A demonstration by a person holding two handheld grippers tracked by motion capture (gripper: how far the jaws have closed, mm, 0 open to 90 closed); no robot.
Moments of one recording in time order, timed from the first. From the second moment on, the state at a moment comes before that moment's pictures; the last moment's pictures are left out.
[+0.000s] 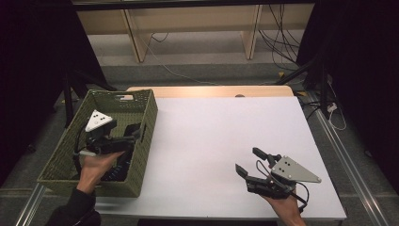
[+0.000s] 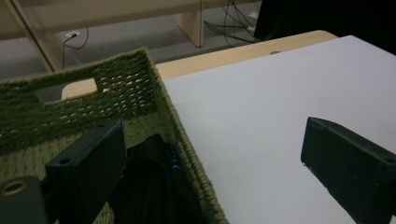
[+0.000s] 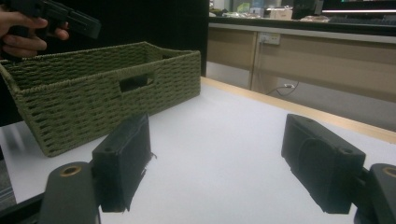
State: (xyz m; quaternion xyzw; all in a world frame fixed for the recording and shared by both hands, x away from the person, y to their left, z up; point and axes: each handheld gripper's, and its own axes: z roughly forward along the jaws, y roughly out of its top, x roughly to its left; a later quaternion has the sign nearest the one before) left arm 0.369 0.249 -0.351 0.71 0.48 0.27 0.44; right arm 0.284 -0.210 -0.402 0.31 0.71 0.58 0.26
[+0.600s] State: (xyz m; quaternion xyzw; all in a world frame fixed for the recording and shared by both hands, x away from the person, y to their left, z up) left arm 0.392 0.277 -0.371 0.74 0.54 0.21 0.34; right arm 0.285 -0.209 -0.404 0.31 0.71 0.57 0.26
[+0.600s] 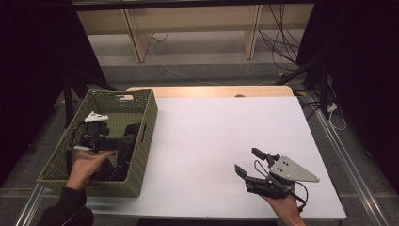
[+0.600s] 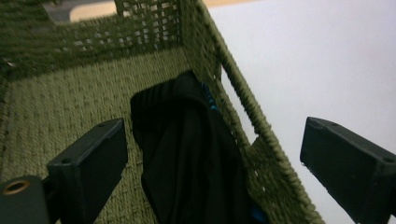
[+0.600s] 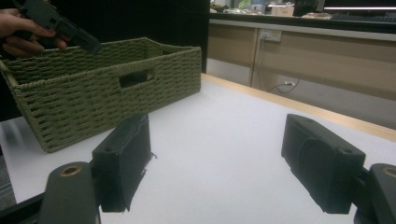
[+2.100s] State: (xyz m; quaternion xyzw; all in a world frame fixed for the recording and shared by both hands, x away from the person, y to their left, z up) left arm 0.434 0.292 -0.421 0.78 0.58 0.02 0.24; right arm 0.286 -0.204 -0.407 0.30 0.73 0.56 0.26
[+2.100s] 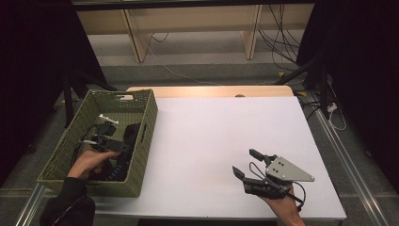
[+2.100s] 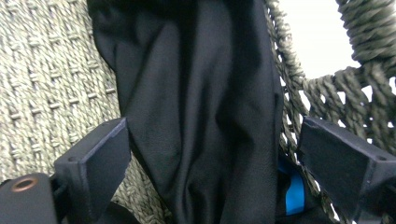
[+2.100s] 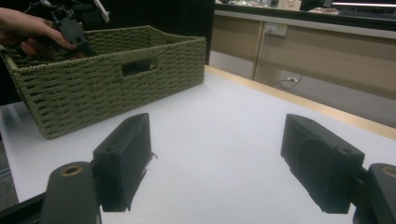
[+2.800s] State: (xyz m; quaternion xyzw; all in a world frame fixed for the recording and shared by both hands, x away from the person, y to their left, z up) left arm 0.449 0.283 -0.443 0.79 0.59 0.01 0.17; right arm 0.286 -0.204 -0.407 0.30 0.73 0.55 0.26
